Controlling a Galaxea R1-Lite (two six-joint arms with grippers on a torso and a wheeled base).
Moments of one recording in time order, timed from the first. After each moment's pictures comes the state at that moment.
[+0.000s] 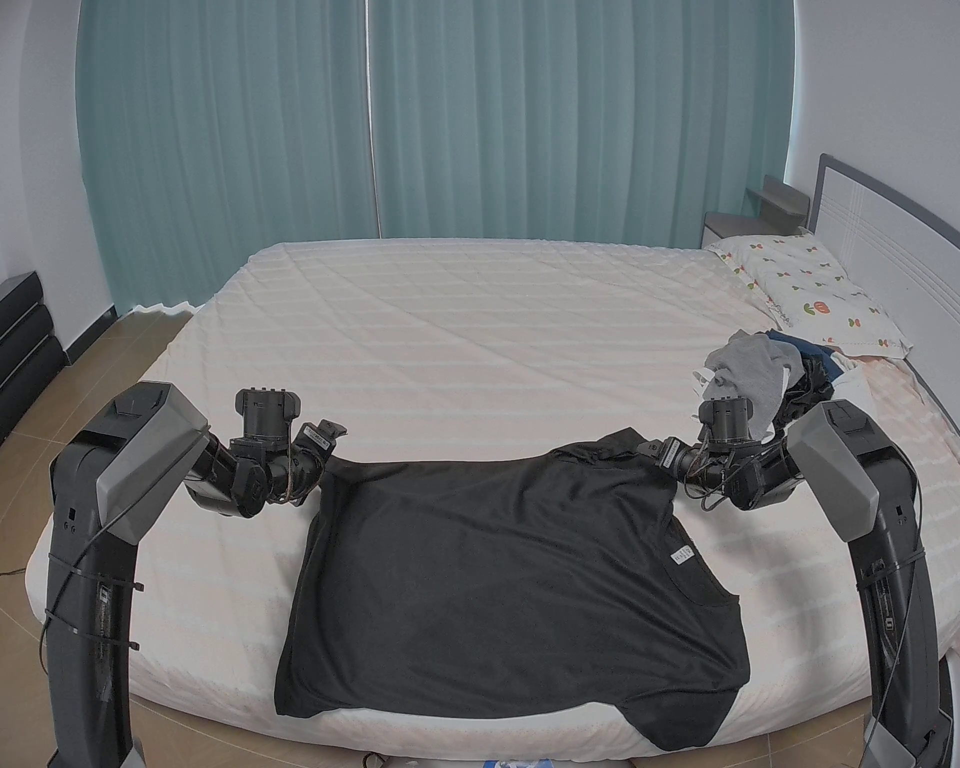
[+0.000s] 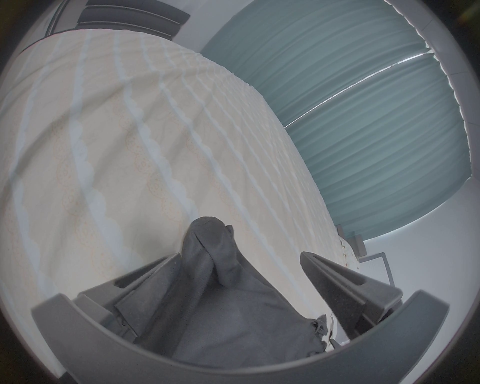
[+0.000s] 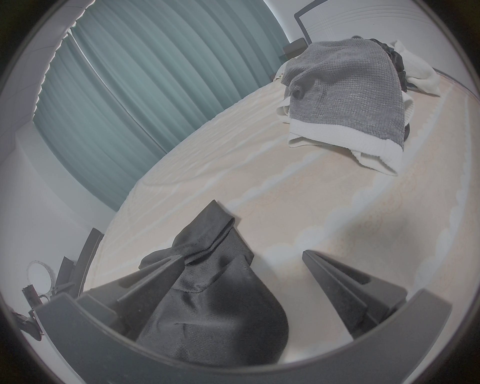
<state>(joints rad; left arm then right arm) -0.10 2.53 -1.46 -0.53 -0.05 -1.04 0.11 2.71 -1.69 -0.47 0.07 0.58</state>
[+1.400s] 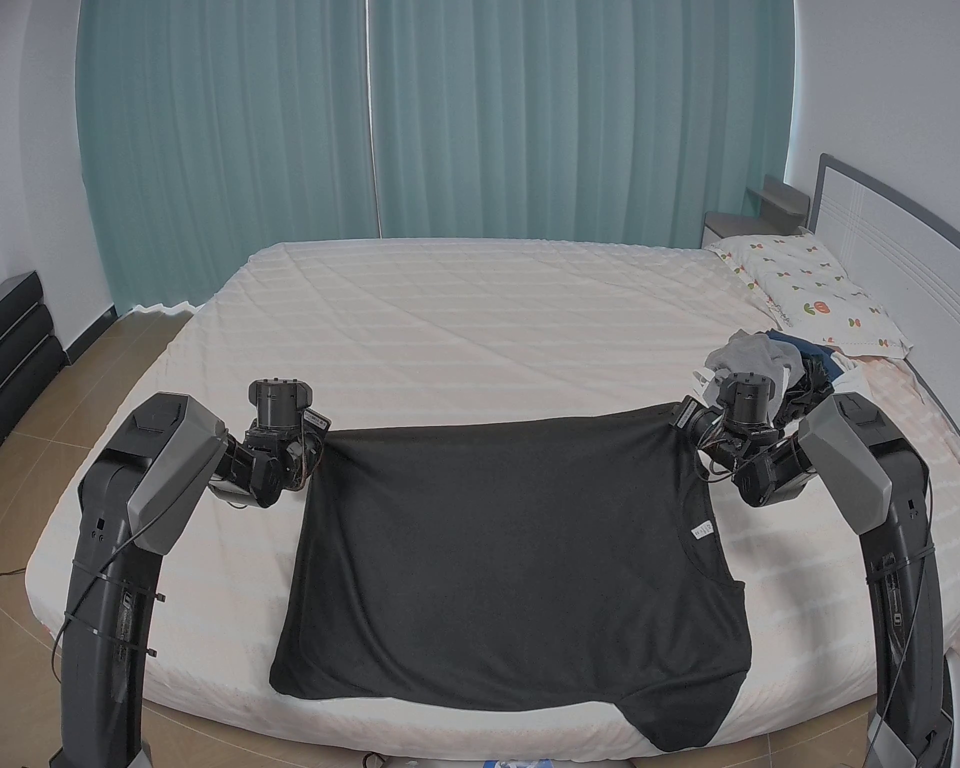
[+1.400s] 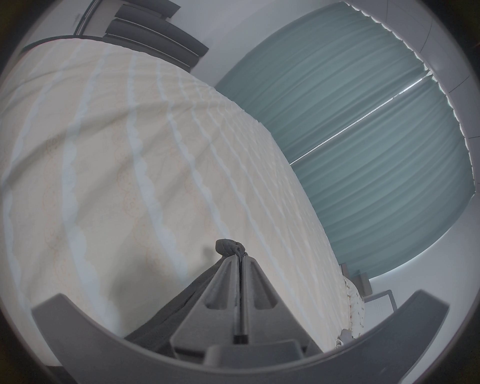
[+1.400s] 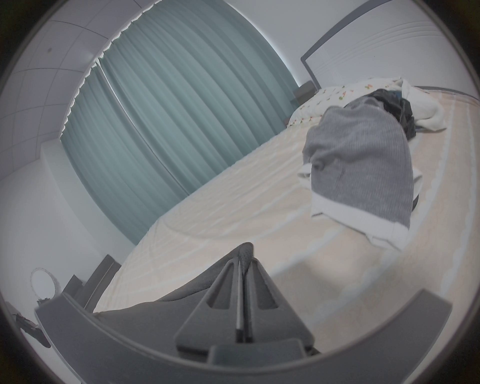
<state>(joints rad) -0.11 2.65 -1.68 -0.51 0.19 -1.11 0.08 2.66 -1.63 -0.79 0.03 0.59</state>
